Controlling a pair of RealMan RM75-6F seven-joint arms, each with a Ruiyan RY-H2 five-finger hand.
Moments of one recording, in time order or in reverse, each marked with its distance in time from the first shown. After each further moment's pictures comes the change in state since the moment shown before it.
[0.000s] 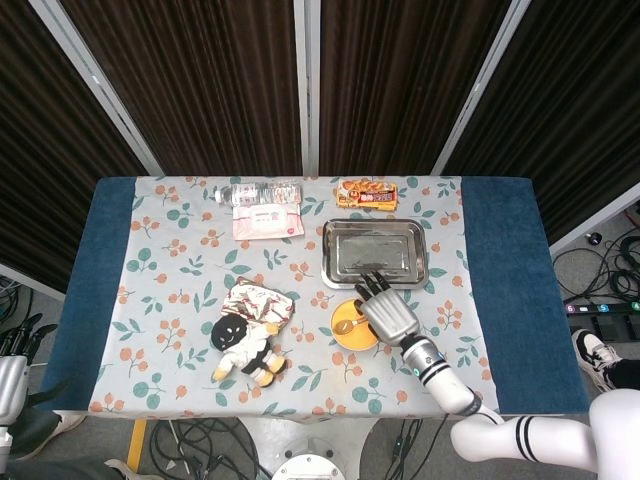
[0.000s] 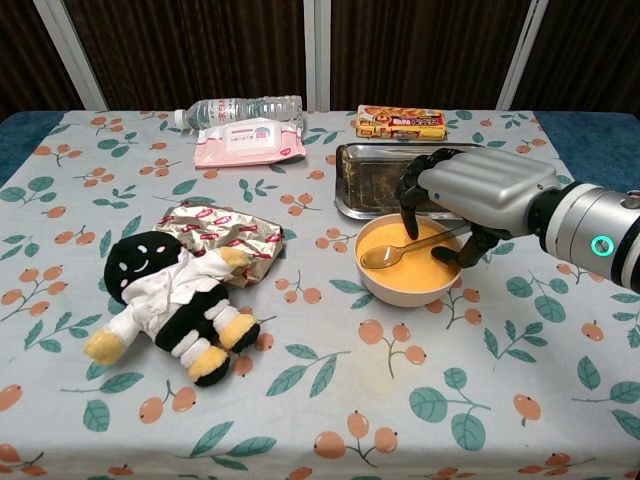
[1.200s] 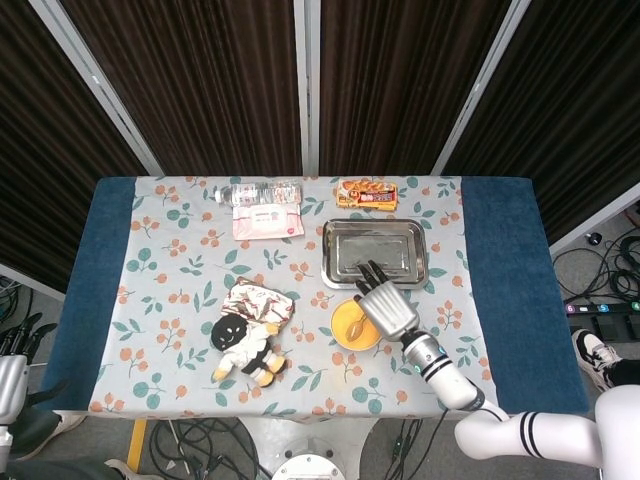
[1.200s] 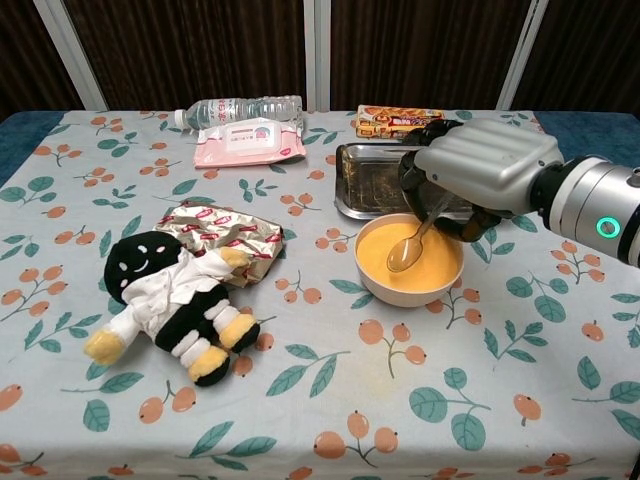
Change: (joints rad) left arm -0.001 -0.004 -0.003 0.003 0.000 -0.001 0.001; right arm 0.023 0.042 -0.005 -0.022 -0.069 0.040 -0.094
